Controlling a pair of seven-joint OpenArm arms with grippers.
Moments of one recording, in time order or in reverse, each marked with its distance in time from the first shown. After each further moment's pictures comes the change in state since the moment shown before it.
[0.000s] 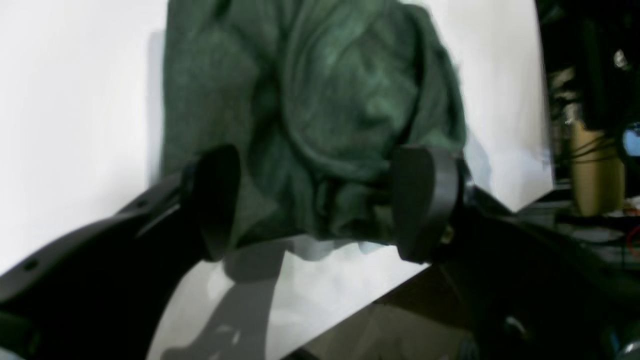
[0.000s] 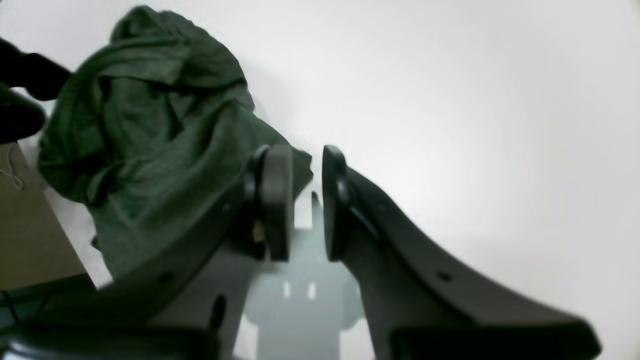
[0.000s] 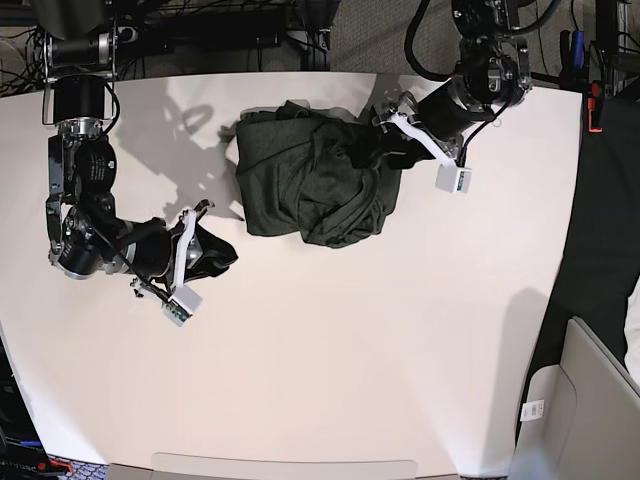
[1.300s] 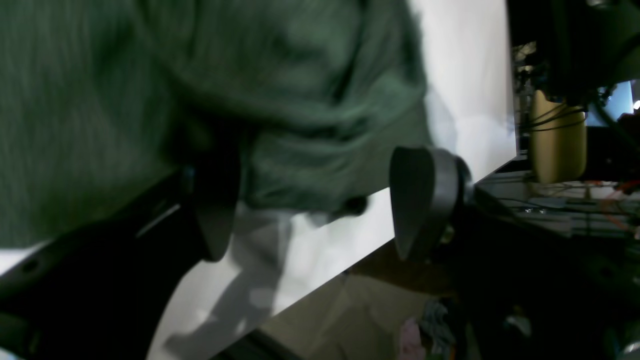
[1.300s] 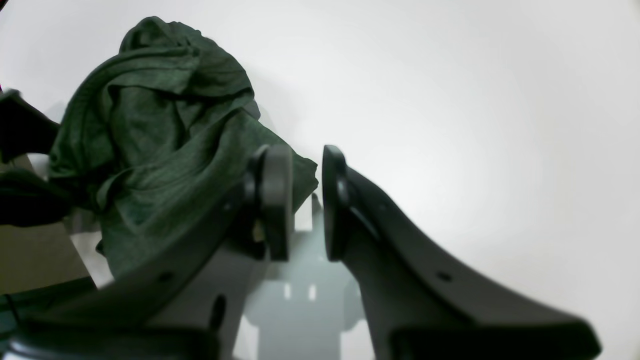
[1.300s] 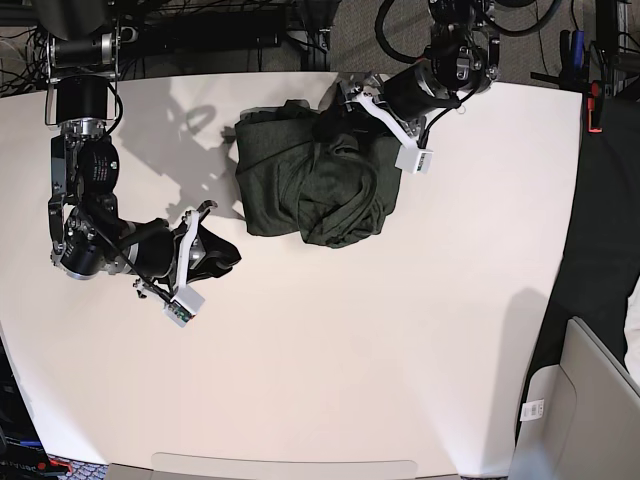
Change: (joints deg) left arm 2.3 2.5 6.1 -3.0 0.5 0.5 -0.8; right arm 0.2 -0.5 0.1 -0.1 -0.2 0.0 0.0
